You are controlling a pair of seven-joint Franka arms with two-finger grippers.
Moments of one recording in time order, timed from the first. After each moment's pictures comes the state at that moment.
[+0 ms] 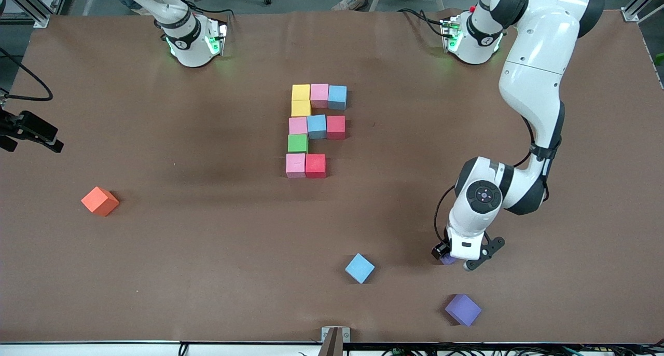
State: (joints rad) left arm -0.22 0.85 -0.09 -1.44 0.28 2.45 -1.08; right arm -0.03 0.05 -0.05 -1.52 0.03 1.69 -0.03
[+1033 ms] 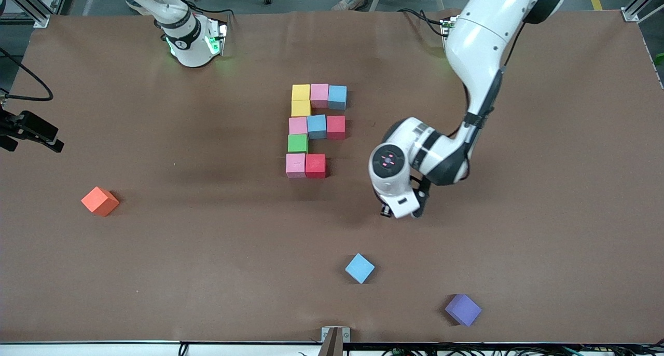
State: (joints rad) left arm -0.55 0.77 -0.11 -1.42 0.24 2.04 -2.04; right arm -0.03 0.05 -0.05 -1.52 0.03 1.69 -0.03
